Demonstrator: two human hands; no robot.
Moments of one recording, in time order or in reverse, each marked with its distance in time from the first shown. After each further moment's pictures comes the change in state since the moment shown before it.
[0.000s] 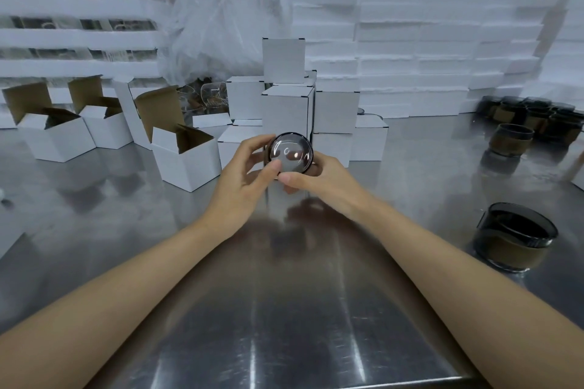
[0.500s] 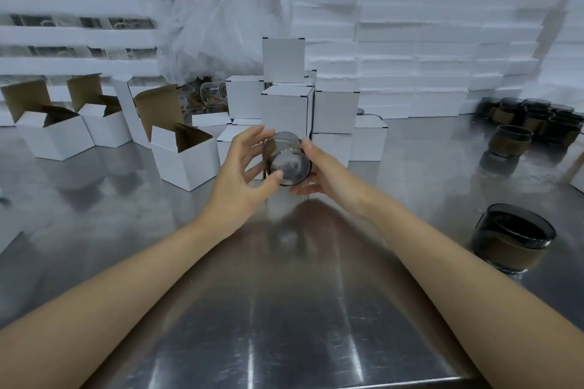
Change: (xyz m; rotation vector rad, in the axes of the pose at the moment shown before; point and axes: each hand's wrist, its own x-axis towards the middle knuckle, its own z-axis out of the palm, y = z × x) left_hand -0.002 -0.003 0.000 -0.043 0.010 0.036; right_hand 0.008 -0.002 -0.005 0.081 -0.087 0.120
